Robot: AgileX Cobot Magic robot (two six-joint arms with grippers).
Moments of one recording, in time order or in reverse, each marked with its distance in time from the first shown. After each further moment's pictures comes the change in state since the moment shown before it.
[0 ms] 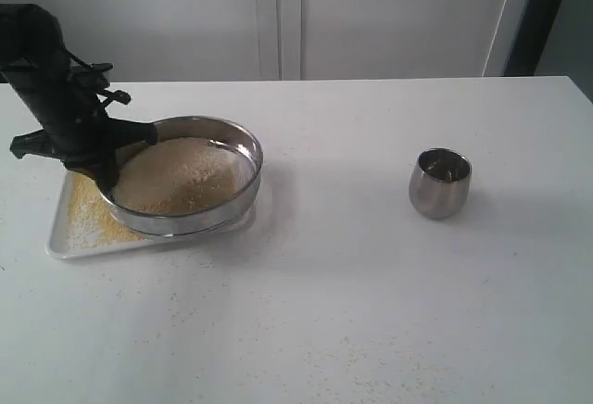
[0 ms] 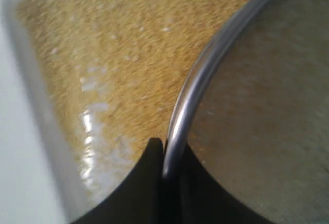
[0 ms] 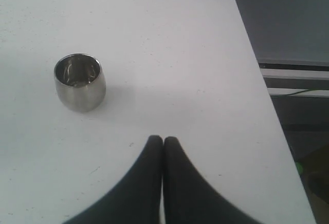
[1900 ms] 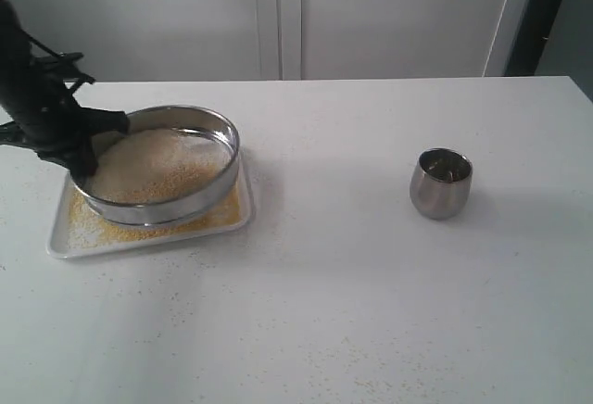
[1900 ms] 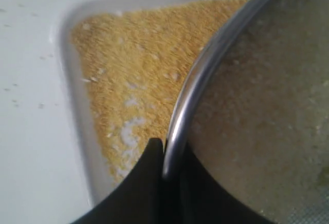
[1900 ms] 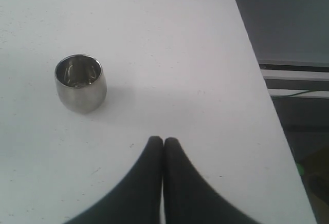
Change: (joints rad) left arm 0.081 -0.009 -0.026 -0.104 0.022 0.175; right arm 0.000 0.000 0.000 -0.001 0.000 0.000
